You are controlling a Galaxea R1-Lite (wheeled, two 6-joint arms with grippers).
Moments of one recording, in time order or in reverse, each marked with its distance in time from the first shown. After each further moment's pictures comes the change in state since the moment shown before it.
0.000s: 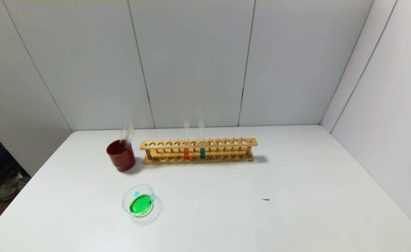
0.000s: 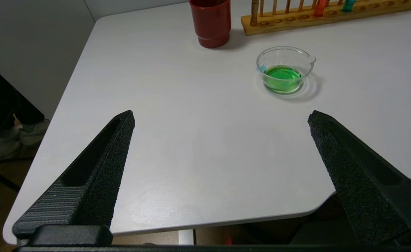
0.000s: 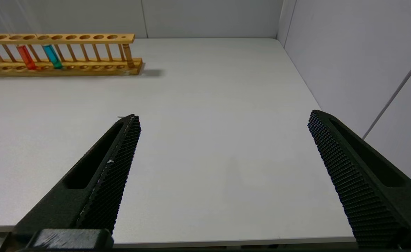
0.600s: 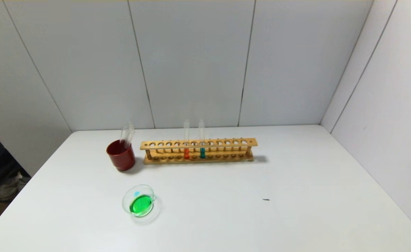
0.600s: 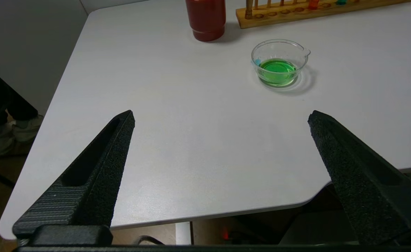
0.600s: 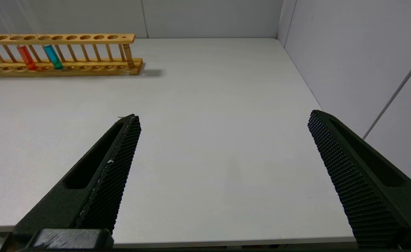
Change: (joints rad) left arm 0.000 0.000 -0.022 0.057 -0.018 0.000; right arm 0.000 0.000 0.000 0.000 0.000 0.002
